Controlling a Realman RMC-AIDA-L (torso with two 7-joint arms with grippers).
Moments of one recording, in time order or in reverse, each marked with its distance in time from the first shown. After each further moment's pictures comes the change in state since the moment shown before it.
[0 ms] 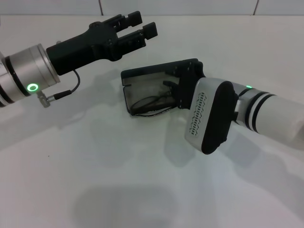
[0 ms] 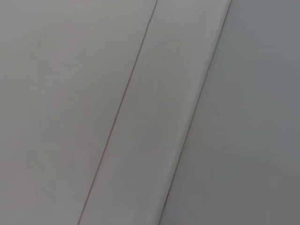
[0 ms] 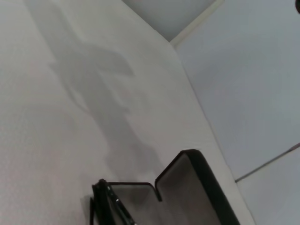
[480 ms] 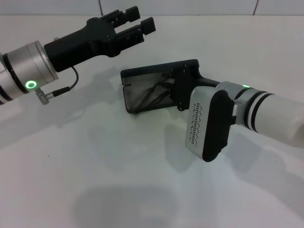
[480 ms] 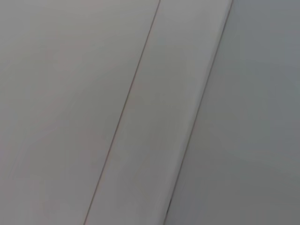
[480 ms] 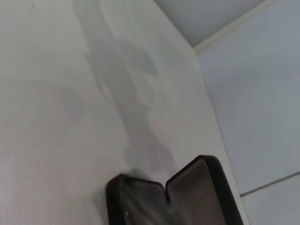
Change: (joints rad) left arm -0.002 0.003 -0.001 0.001 -0.017 -0.002 0.006; right arm 0.005 0.000 0.009 -0.007 -0.138 -0.029 0.001
